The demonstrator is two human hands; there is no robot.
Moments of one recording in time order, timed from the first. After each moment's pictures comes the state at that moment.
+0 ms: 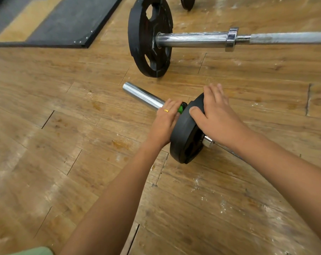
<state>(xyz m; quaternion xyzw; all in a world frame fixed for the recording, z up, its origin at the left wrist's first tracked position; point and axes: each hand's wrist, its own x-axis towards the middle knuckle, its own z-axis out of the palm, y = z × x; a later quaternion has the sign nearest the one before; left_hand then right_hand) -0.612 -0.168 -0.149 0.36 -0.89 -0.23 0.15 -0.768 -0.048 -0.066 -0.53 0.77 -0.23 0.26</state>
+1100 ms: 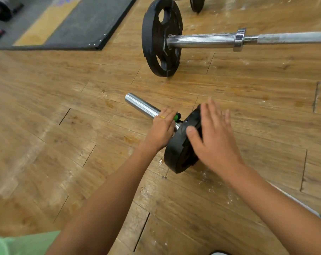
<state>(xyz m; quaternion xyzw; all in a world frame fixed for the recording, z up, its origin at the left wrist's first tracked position) -0.563 -0.151 -0.124 0.40 -0.89 -0.20 0.05 -0.702 0.003 -0.073 -0.56 0.77 -0.26 0.15</state>
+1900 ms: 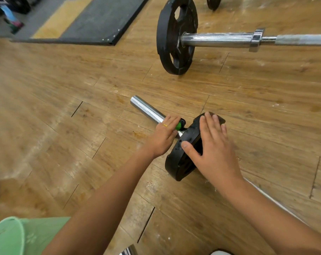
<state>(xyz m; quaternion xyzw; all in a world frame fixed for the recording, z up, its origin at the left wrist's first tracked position) -0.519 -0.133 -0.116 0.41 -0.87 -0.26 0.00 -0.674 0.017 -0.076 -0.58 0.76 -0.25 0.19</state>
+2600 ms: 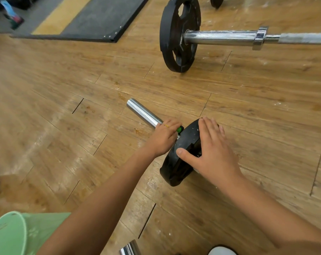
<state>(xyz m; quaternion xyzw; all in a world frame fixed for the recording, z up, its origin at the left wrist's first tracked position) -0.512 -0.127 -0.113 0.41 -0.88 -0.24 -0.04 -0.667 0.022 -0.075 -0.59 0.73 -0.24 0.24</state>
